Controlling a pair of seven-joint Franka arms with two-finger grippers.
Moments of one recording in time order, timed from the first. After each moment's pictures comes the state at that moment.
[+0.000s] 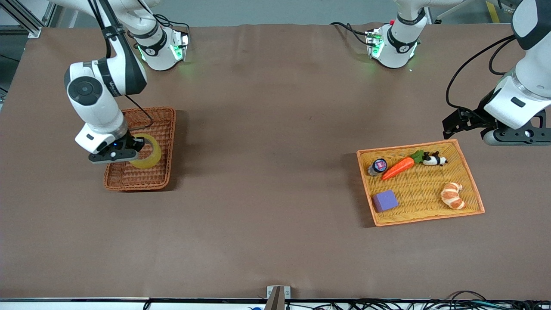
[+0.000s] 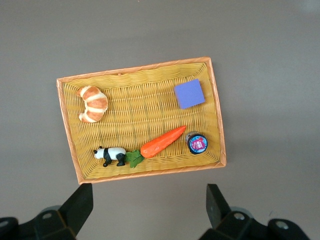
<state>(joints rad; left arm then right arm) -0.08 0.03 -0.05 -1.66 0.01 1.75 -0.10 0.14 0.04 -0.07 -2.38 -0.33 2.50 0.11</state>
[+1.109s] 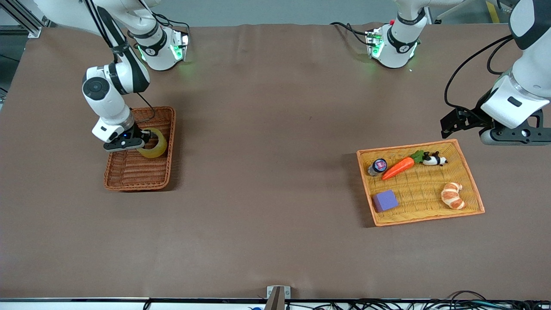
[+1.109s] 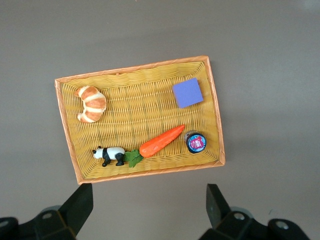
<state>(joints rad) -0.09 0.03 -0.05 -1.66 0.01 1.75 -0.10 0.14 0.16 -0.20 -2.62 -0.40 2.89 0.08</state>
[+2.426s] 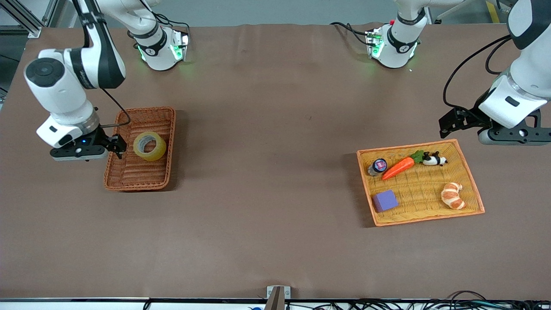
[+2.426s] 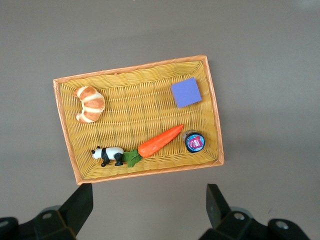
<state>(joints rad) -0.09 0.03 -0.05 -1.66 0.01 1.75 -0.10 0.16 -0.02 -0.08 -2.13 -0.24 2.26 0.08</state>
